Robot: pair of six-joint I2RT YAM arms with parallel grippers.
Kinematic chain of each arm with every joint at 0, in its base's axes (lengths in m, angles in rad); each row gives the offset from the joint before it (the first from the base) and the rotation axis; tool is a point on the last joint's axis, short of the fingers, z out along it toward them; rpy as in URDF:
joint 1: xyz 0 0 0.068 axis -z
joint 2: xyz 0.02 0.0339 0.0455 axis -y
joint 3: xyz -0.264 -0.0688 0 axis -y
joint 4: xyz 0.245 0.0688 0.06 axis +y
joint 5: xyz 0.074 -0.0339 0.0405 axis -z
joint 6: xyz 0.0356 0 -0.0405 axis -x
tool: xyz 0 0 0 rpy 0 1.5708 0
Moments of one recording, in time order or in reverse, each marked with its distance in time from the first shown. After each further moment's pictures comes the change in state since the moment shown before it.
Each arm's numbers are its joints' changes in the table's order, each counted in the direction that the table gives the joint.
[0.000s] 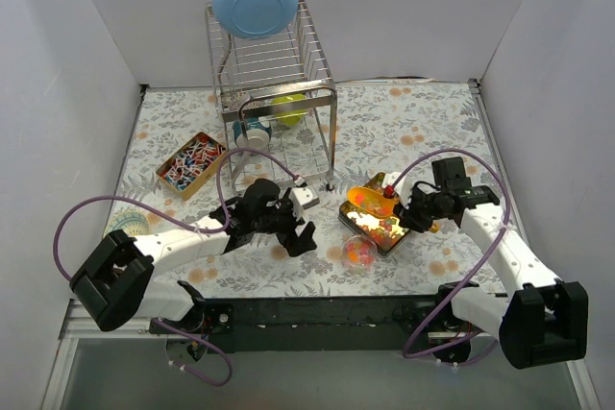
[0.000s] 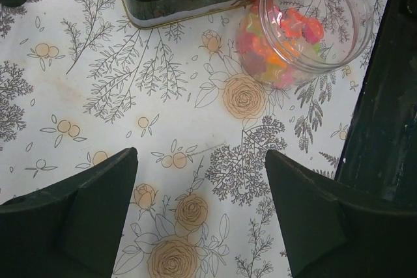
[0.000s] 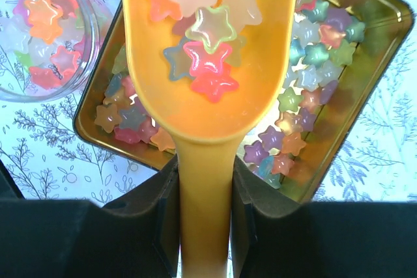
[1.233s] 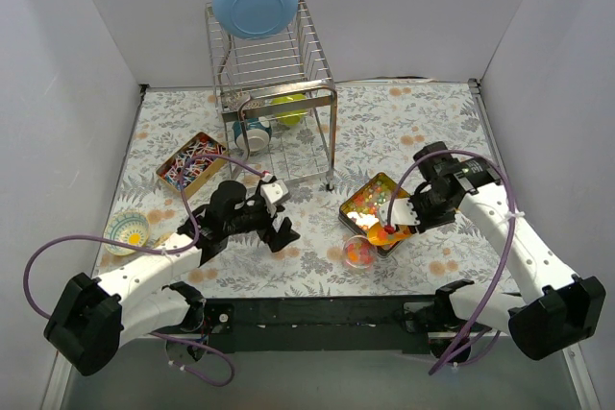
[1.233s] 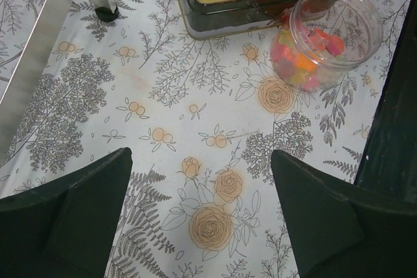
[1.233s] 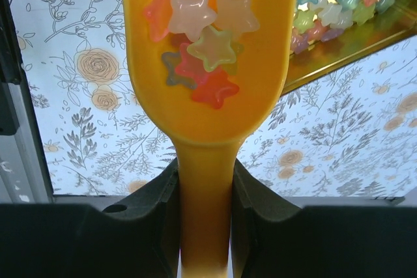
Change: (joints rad) left arm -0.144 0.273 -0.119 0.005 0.024 -0.053; right arm -0.174 -0.040 0.356 0.595 0.442 0.583
